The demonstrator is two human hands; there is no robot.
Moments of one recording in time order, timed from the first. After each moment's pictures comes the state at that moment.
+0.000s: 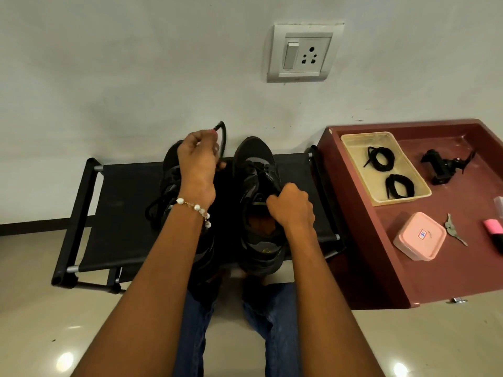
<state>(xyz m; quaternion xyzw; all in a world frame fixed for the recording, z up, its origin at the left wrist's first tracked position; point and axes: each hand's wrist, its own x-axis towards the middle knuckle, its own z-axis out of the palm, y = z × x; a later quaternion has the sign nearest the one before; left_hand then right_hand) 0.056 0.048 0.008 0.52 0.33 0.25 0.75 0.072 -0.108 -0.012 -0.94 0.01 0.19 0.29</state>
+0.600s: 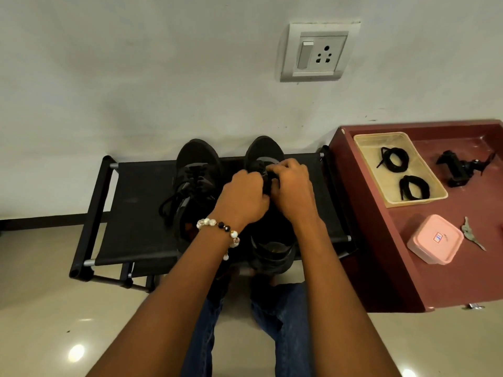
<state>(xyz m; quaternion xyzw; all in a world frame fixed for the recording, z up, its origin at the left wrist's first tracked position) 0.029 0.012 -0.001 0.97 0.13 -0.05 0.20 0.087 -0.093 -0.021 -0.94 -0.23 0.02 0.26</state>
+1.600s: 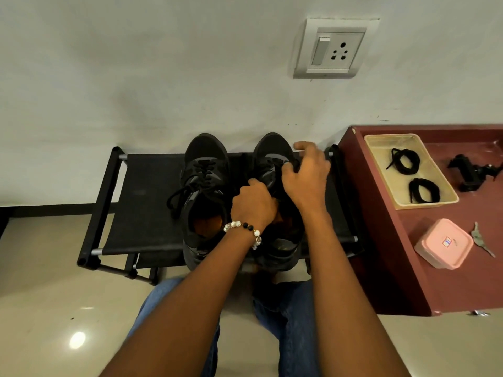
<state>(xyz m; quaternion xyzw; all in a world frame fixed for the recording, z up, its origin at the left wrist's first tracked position) 0.030 -0.008 -0.032 0.90 0.31 -0.06 0.31 0.093 -0.084 -0.018 -0.90 -0.11 -0.01 0.43</state>
